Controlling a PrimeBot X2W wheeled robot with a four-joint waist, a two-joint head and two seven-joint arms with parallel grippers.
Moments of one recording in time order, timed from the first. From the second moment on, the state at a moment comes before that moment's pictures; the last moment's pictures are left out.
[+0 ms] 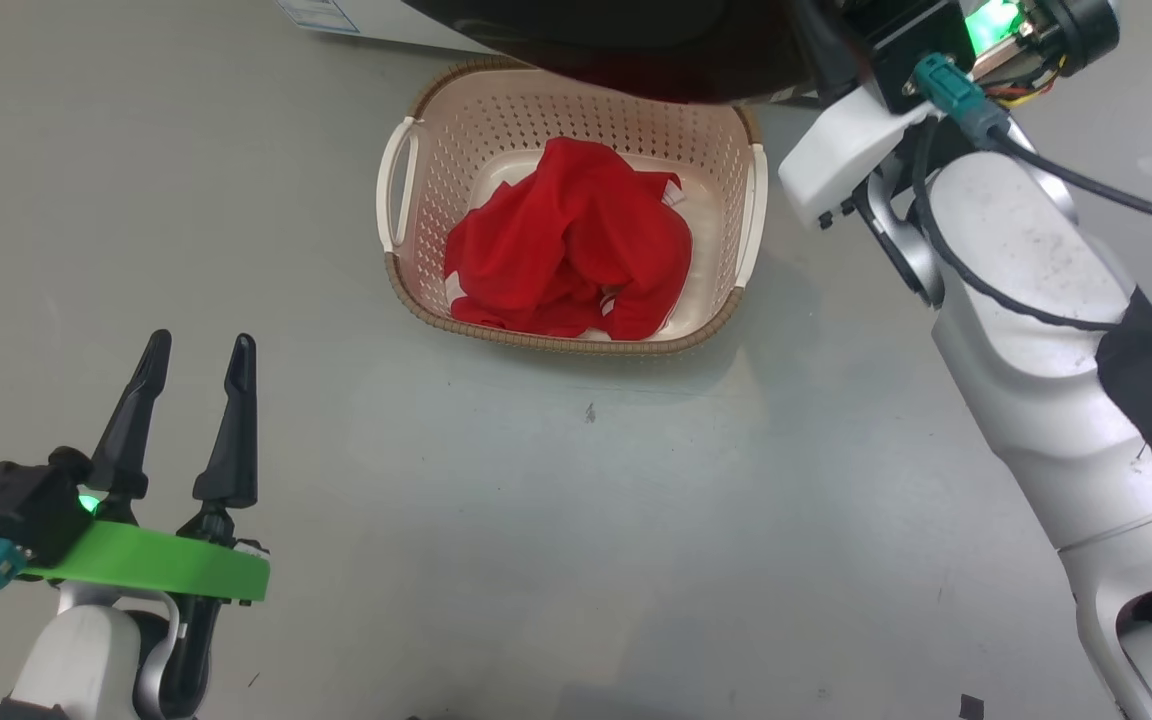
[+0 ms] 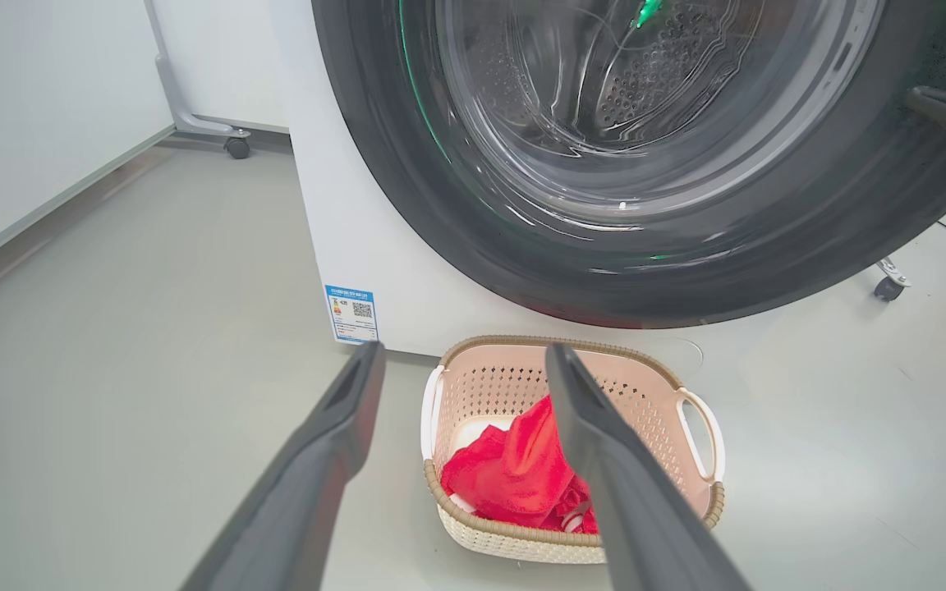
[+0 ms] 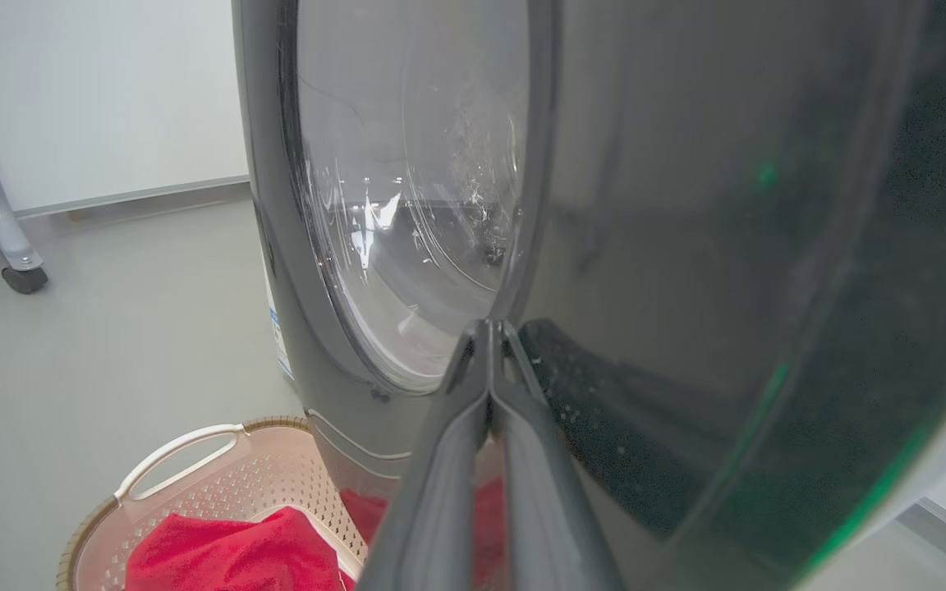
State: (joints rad) left arm -0.19 0.17 -0.13 0.14 -0.54 -0.13 -0.26; right arm -0.93 -0.12 0.48 0.55 0.06 0.01 -0.14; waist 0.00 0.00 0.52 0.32
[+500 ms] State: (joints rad) left arm -0.25 0.18 -0.16 0.12 -0.58 -0.13 -0.26; right arm -1.16 -0.13 0.44 0.58 0.01 -0.07 -0.13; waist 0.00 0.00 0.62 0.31
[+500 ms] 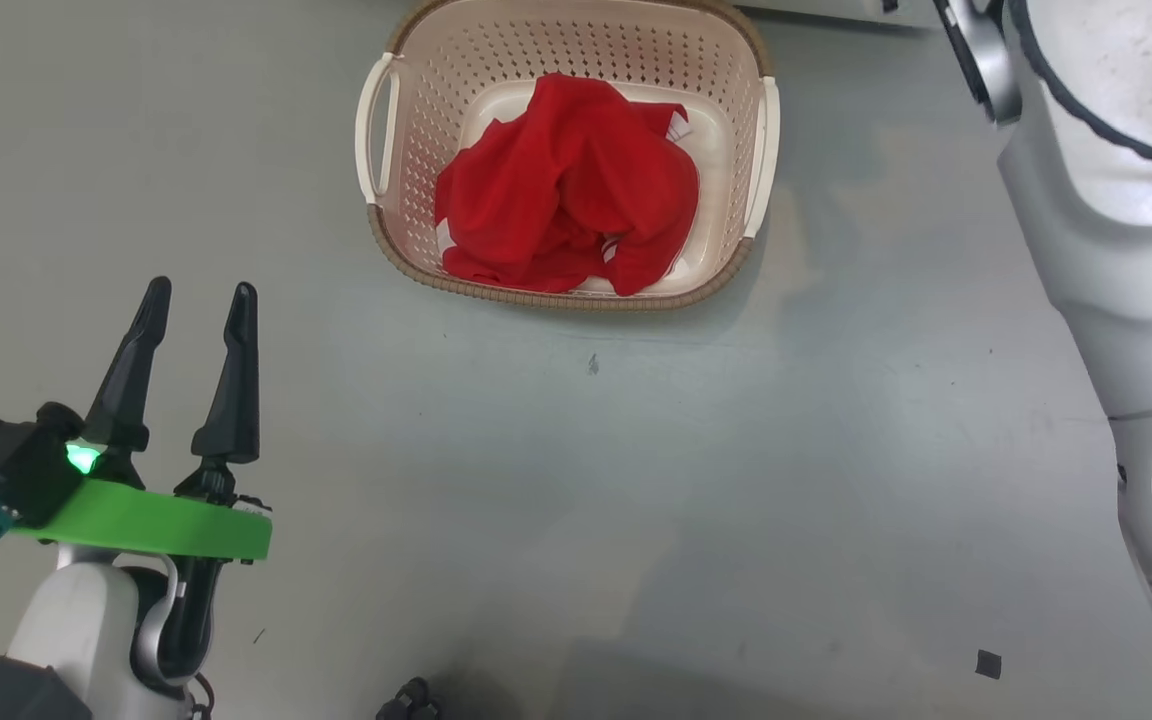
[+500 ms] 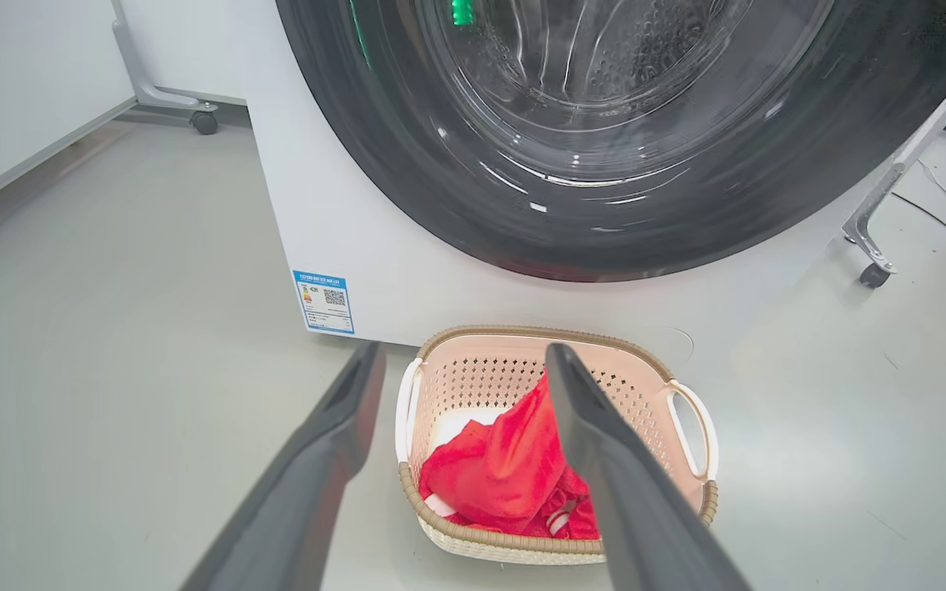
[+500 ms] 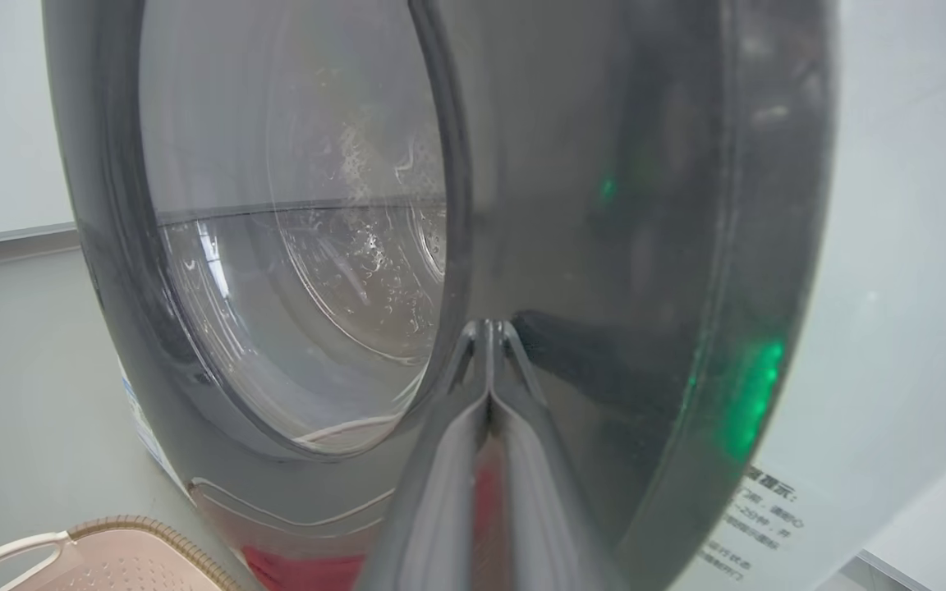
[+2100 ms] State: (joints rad) left arm -0.17 0.22 -0.11 0.19 -0.50 -0.13 -0.26; right arm -0.50 -0.07 0.25 0.45 0.23 -0.10 -0.25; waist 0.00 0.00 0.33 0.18
